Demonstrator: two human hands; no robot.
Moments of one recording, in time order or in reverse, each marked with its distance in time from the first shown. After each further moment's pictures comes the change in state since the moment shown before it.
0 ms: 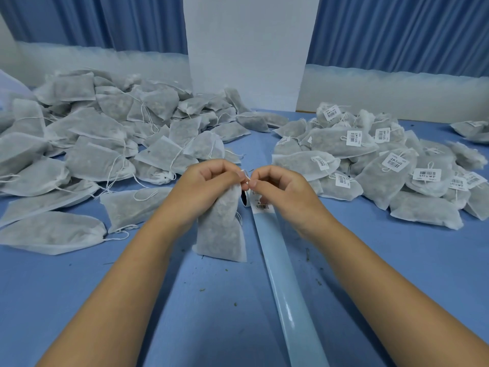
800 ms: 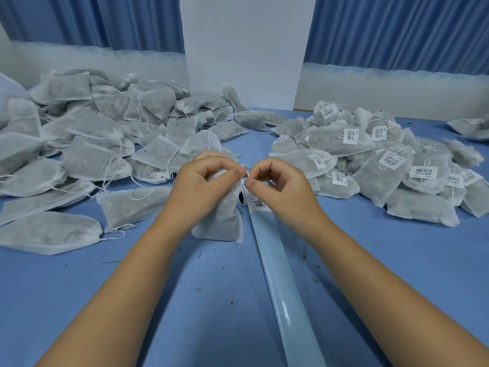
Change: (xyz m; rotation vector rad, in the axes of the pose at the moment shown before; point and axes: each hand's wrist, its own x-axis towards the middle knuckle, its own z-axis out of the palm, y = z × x) left_hand 0.004 -0.010 0.006 0.191 0.155 0.181; right_hand -0.002 -0.002 0.003 0.020 0.059 -0.154
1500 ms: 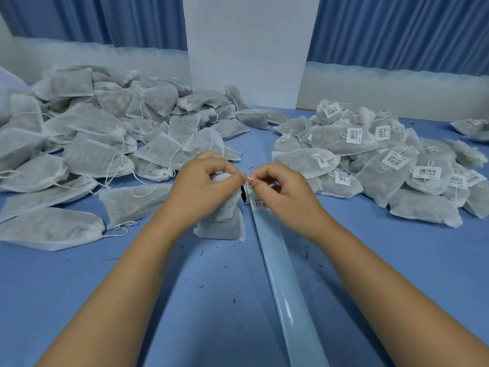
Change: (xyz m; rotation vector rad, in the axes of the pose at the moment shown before) left_hand 0.001 0.005 -0.004 0.261 -0.009 -0.084; right_hand 0.001 0.003 -0.001 -0.310 -0.023 0.018
